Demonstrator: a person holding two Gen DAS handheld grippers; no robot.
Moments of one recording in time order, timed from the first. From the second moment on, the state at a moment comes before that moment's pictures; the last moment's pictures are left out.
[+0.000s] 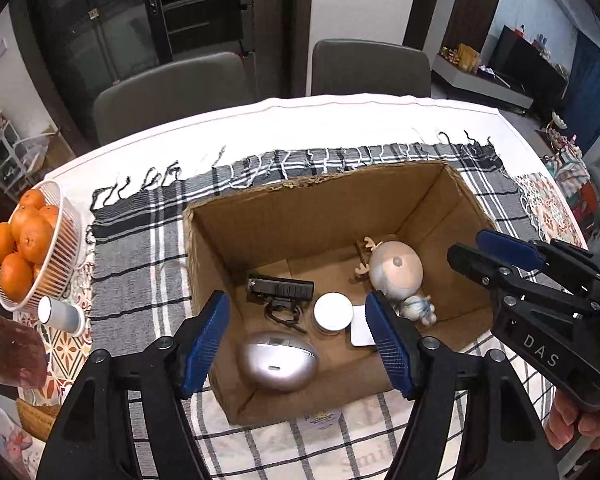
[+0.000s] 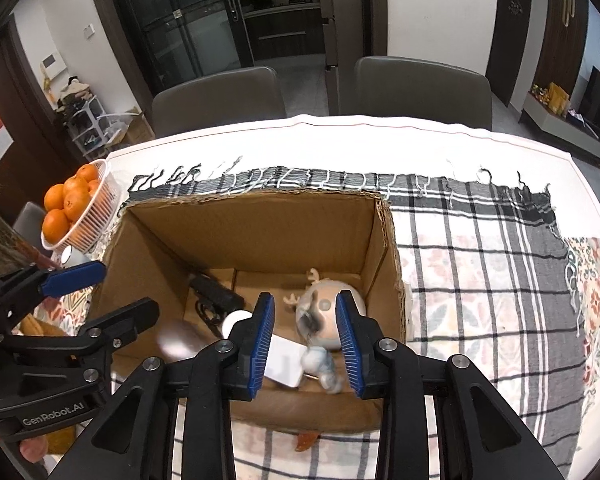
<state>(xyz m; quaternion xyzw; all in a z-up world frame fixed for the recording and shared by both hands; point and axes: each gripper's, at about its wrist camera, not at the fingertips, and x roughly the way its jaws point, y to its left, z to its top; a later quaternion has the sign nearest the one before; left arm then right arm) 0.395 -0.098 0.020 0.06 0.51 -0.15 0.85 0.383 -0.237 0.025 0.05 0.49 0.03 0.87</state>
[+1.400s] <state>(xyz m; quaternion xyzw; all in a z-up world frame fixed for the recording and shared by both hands) 0.267 -0.076 0.045 0.06 0.42 -0.14 0.89 0.259 -0.229 0.058 0.06 0.39 0.01 0.92</state>
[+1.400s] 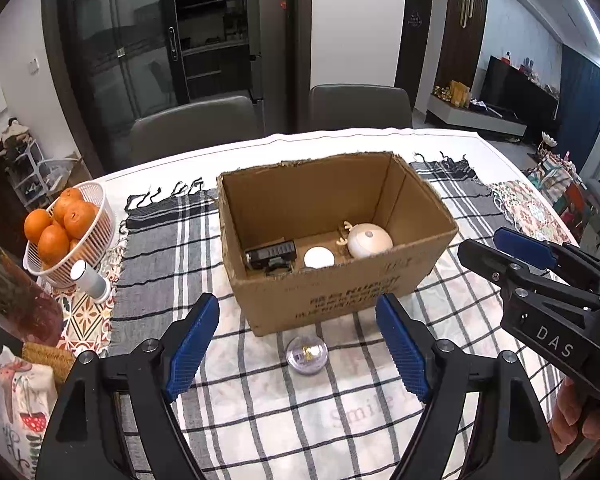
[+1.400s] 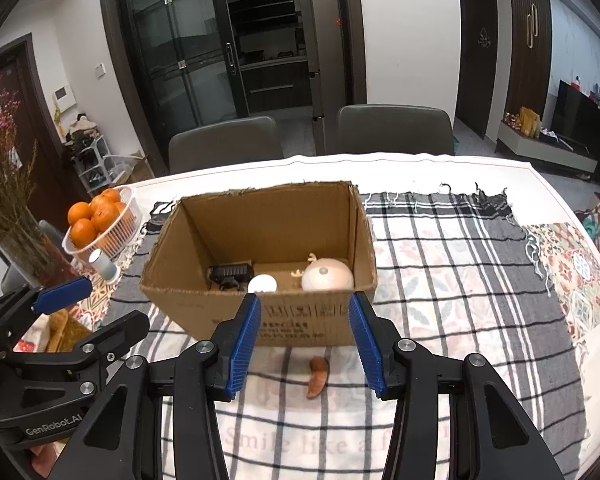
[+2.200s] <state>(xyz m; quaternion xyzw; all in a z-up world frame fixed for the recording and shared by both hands) 0.247 -0.075 -0.026 0.05 0.45 -0.14 0.88 0.239 -0.227 -0.006 0.07 0.41 0.01 0.91</state>
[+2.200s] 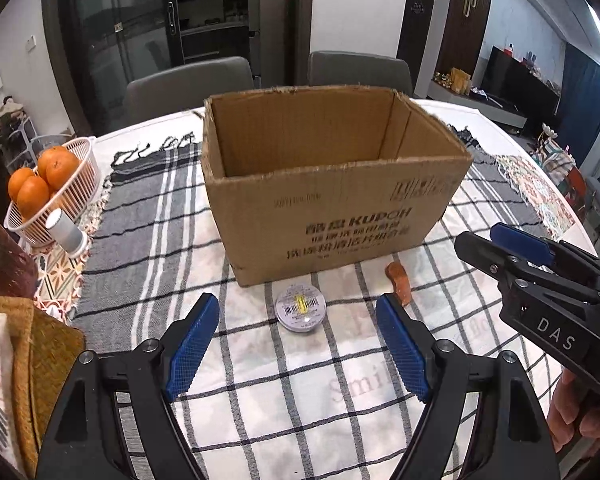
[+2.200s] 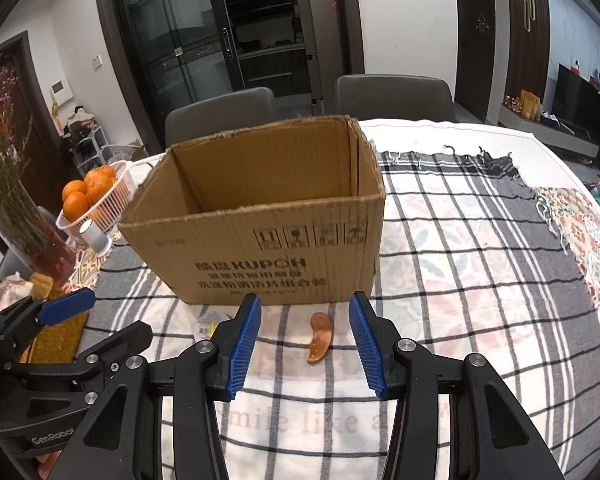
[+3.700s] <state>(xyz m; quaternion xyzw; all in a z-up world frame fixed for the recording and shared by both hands) 0.289 -0.087 -0.128 0.05 0.47 -0.14 0.87 0.275 -0.224 -0.112 0.06 0.45 0.00 0.89</state>
